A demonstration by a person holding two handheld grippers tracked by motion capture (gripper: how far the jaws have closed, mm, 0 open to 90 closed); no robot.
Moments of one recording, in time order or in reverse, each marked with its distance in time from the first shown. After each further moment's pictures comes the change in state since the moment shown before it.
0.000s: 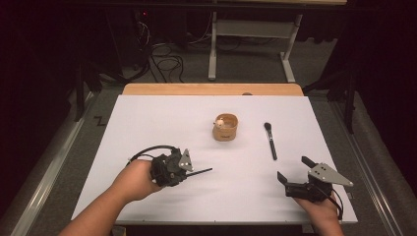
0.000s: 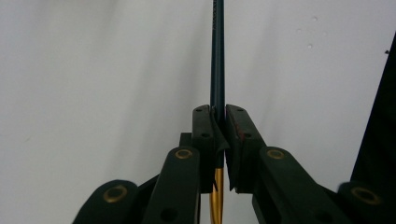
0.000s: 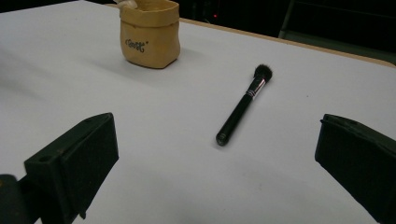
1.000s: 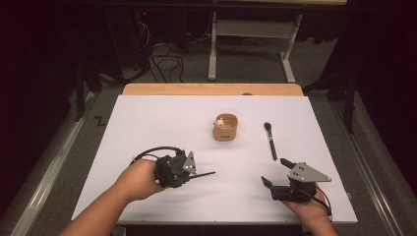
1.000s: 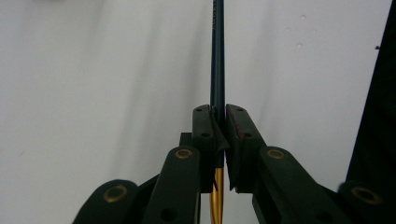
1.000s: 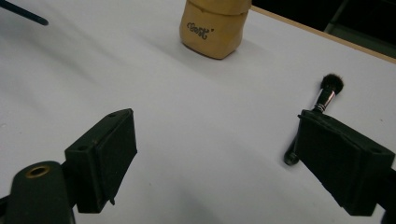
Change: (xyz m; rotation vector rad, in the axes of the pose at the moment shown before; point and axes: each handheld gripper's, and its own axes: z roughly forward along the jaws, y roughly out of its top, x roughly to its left) left arm -0.003 0.006 0.002 0.016 -0.017 0.048; right arm 0.036 0.019 0.014 0.109 0.129 -0.141
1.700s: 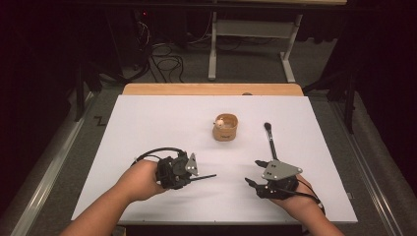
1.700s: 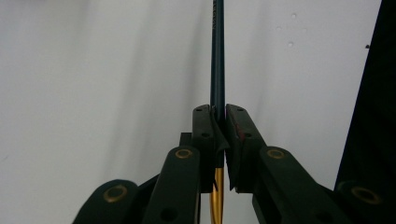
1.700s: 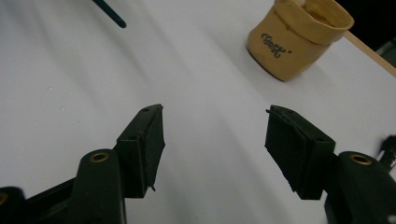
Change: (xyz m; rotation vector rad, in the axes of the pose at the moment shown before) left arm -0.002 0.003 0.004 0.015 -0.029 0.004; right arm 0.033 0.044 0.021 0.128 0.145 -0.267
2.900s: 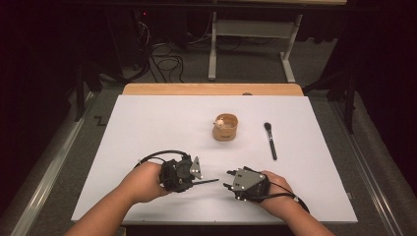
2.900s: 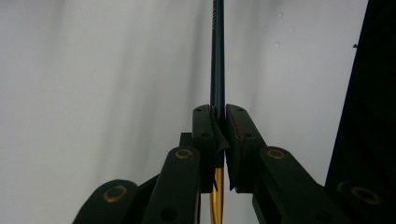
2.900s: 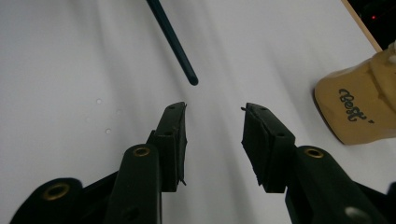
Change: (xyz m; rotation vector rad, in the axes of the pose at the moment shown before) left arm -0.005 0.006 0.007 0.029 -0.031 0.024; right arm 0.038 0.034 0.038 0.052 0.111 -0.270
